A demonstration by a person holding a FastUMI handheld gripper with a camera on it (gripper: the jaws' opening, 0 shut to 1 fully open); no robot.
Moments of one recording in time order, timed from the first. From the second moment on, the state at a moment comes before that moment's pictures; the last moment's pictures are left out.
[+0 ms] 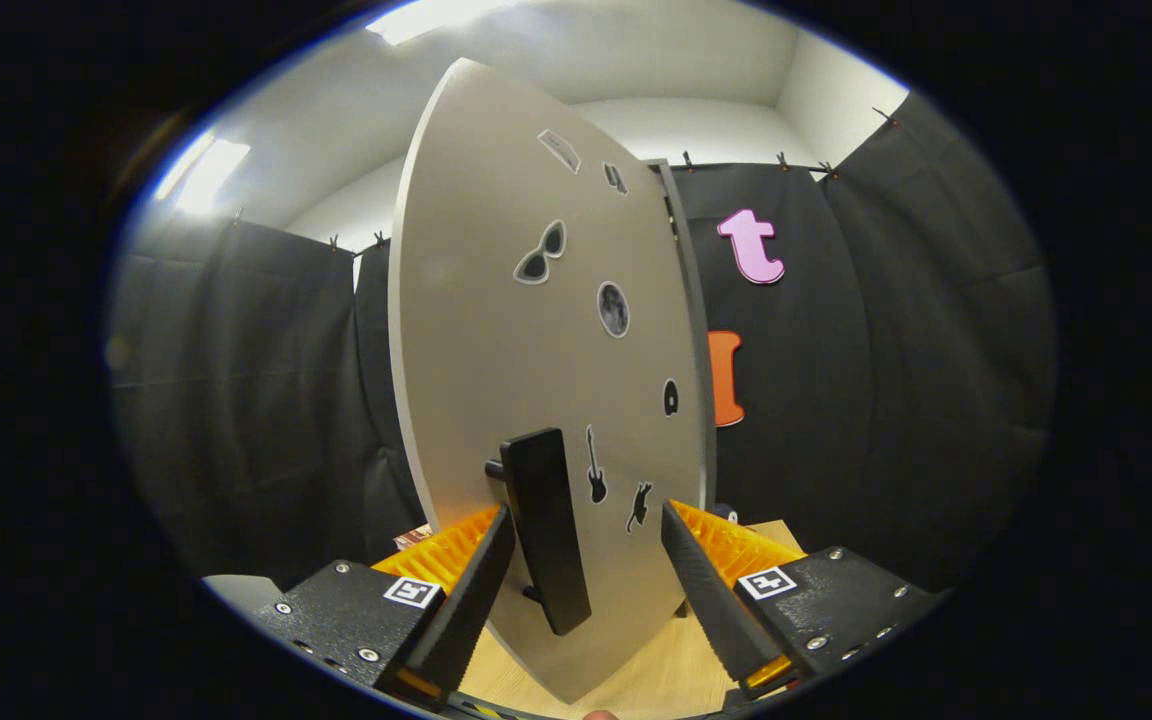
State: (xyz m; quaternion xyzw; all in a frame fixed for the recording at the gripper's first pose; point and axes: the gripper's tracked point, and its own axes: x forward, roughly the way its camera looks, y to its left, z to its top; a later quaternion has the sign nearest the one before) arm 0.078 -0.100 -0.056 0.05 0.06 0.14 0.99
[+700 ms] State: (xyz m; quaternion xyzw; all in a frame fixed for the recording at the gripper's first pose) arm 0.147 0.018 -0.071 0.03 0.07 0.17 0.98
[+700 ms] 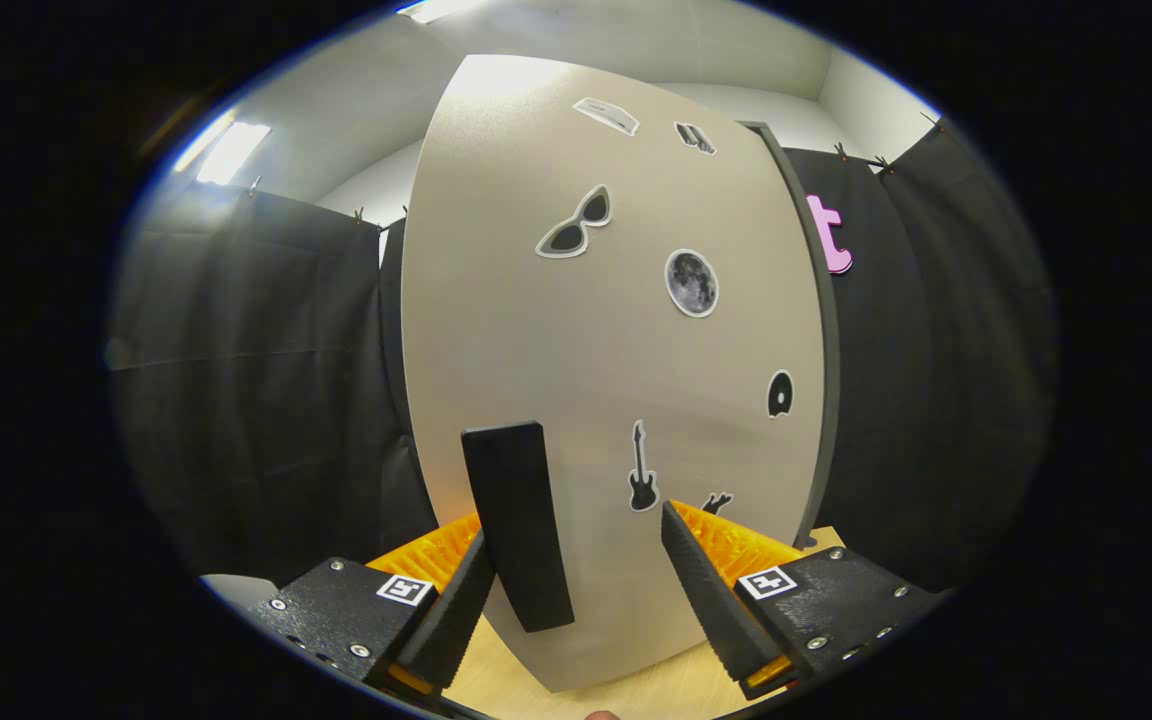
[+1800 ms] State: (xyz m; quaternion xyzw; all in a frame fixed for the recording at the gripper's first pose) arm 0.254 0.095 -0.081 0.01 0.06 0.08 1.00
